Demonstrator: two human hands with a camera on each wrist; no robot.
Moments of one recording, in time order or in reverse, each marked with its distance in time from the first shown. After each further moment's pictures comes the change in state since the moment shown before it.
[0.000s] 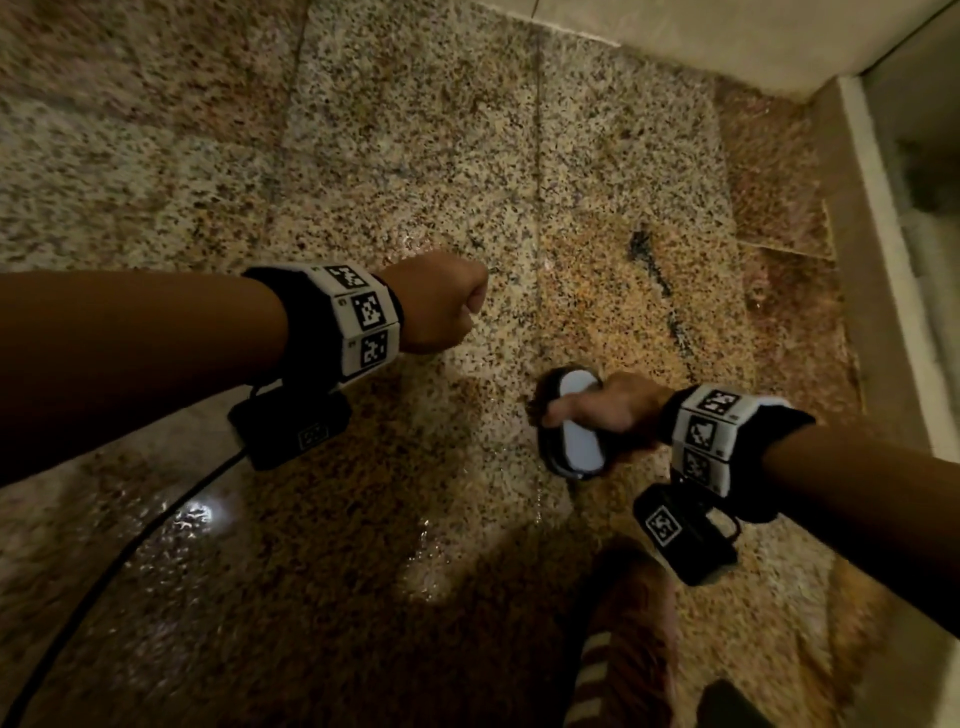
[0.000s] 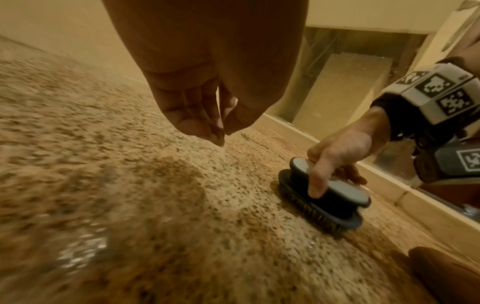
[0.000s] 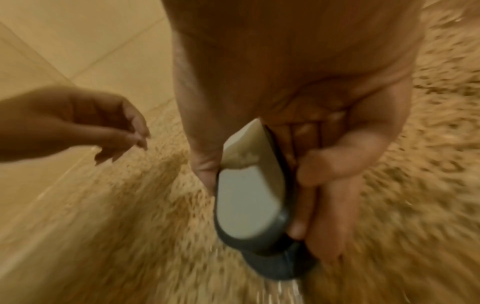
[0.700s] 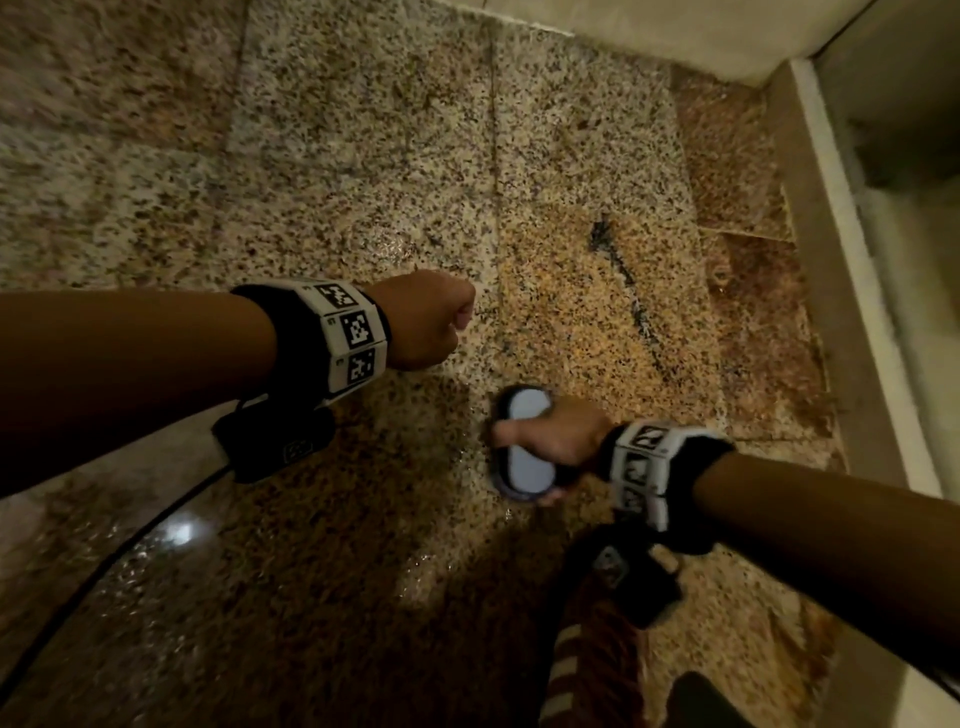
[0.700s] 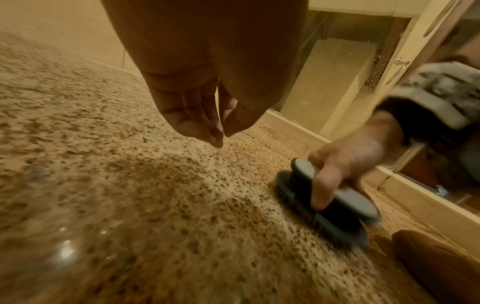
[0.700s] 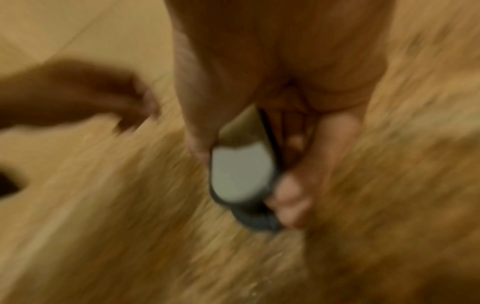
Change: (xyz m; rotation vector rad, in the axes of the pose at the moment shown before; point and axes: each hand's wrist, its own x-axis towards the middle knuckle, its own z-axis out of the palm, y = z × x) left_hand 0.018 0.019 0.017 0.049 -0.066 0.082; right_hand -0.002 0.009 0.033 0.224 -0.111 -0.084
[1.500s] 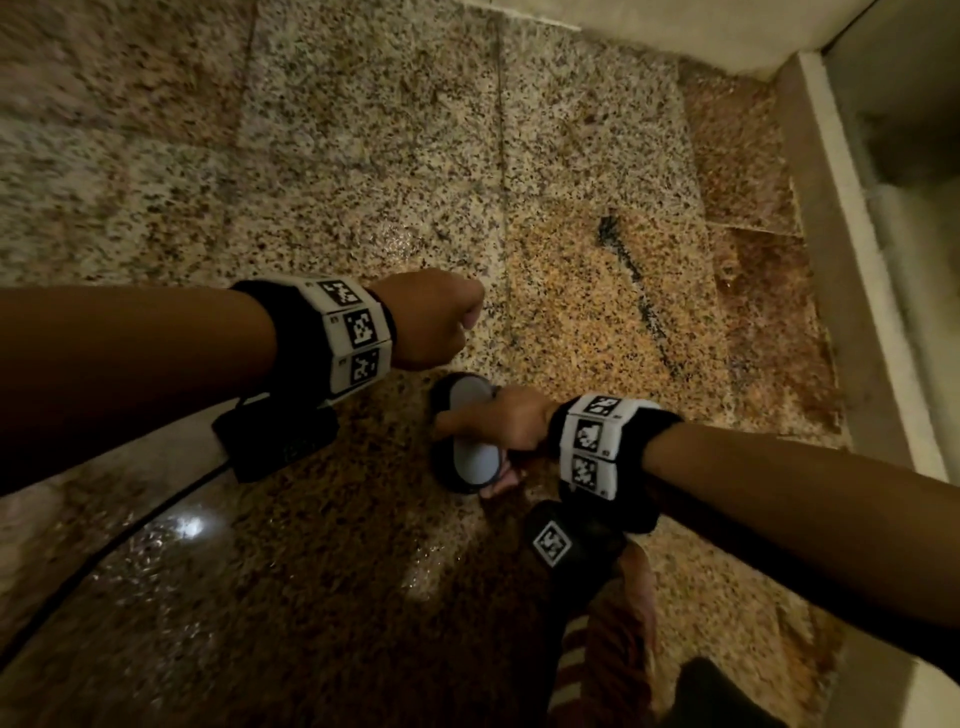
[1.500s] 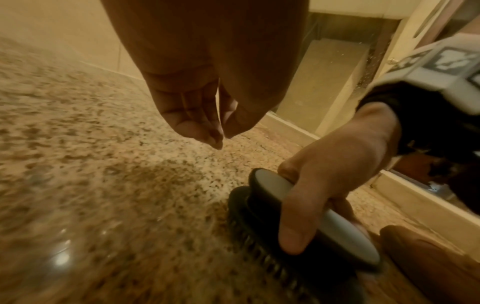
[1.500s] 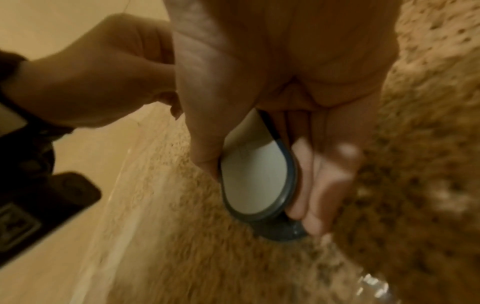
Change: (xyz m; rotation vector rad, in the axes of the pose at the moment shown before) left_hand -0.009 0.005 -0.003 -0.006 -0.045 -0.018; right_hand 0.007 -0.039 0.024 0.049 -0.134 -0.078
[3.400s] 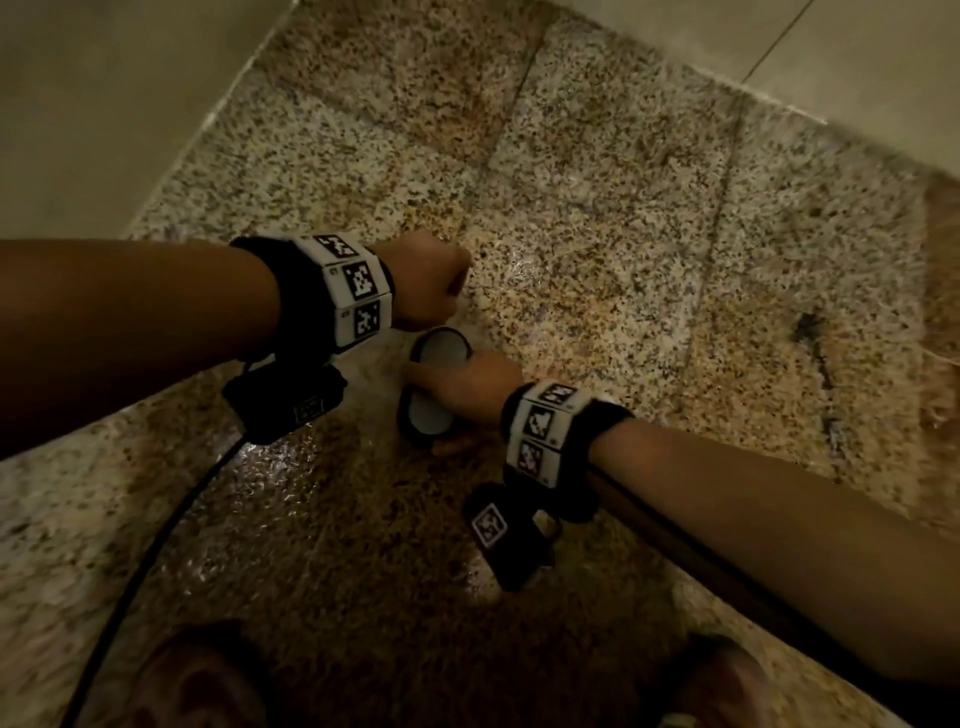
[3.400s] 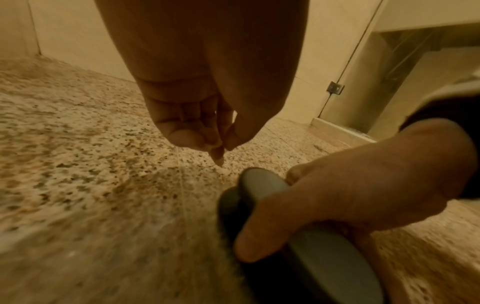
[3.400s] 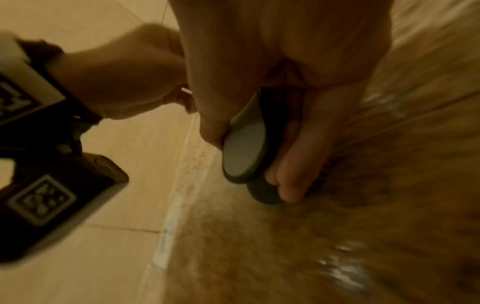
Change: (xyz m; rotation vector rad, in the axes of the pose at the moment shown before) left_hand -0.130 -0.104 -0.046 0.047 0.083 -0.499; right_hand 0.010 -0.157 0.110 -0.101 -0.032 -0.186
